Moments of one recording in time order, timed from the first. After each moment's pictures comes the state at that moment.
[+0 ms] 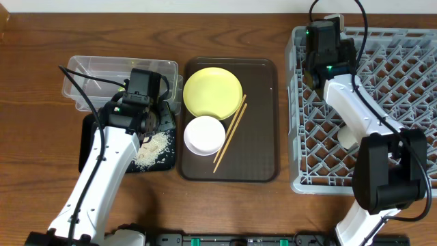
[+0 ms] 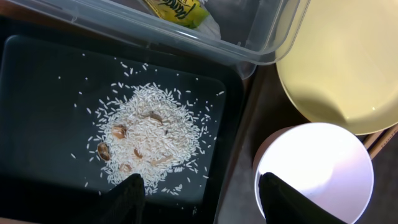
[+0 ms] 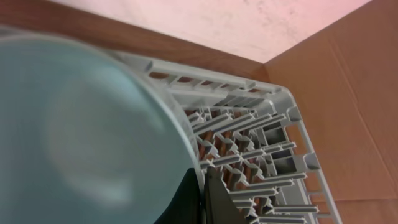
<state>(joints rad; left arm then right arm) -0.19 1.38 1.11 -0.93 -0.11 -0.46 0.19 1.91 1.39 -0.17 0.81 -0.20</state>
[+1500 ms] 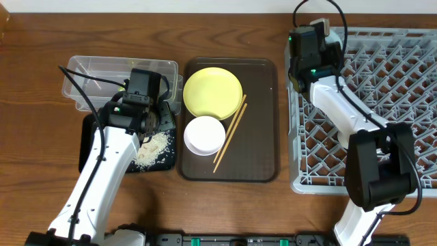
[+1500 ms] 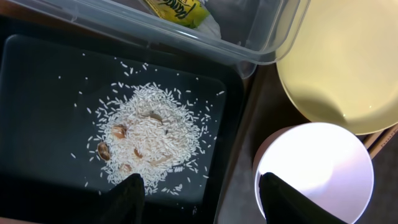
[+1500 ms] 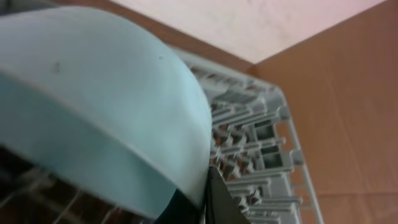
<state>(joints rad) -0.19 1.38 1.11 -0.93 -0.11 -0.46 0.27 1.94 1.38 -0.23 0.92 -0.20</state>
